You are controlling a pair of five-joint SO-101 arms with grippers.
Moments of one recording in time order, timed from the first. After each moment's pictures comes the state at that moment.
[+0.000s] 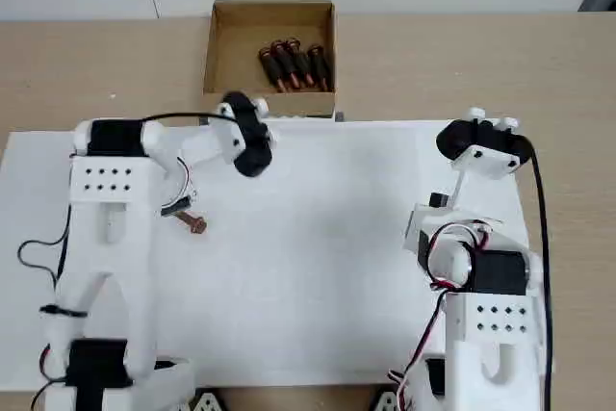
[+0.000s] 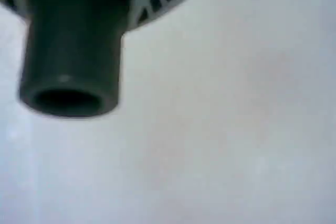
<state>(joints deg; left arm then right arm) -2.6 -9.8 9.4 95.2 -65.5 -0.2 -54.0 47.6 72.5 -12.5</state>
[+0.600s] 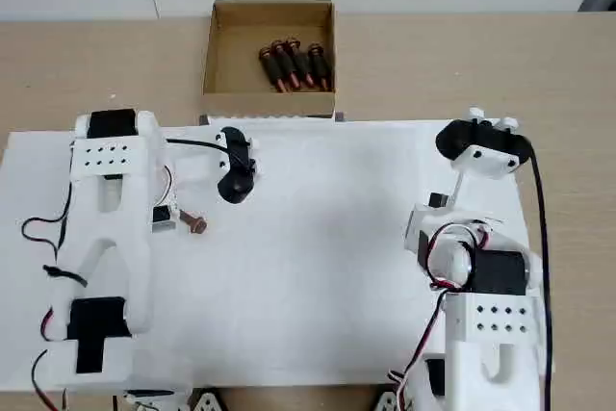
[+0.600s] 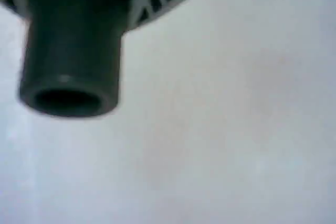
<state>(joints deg) -8.1 2.1 9.4 97.7 -77.8 -0.2 -54.0 47.6 72.5 -12.4</state>
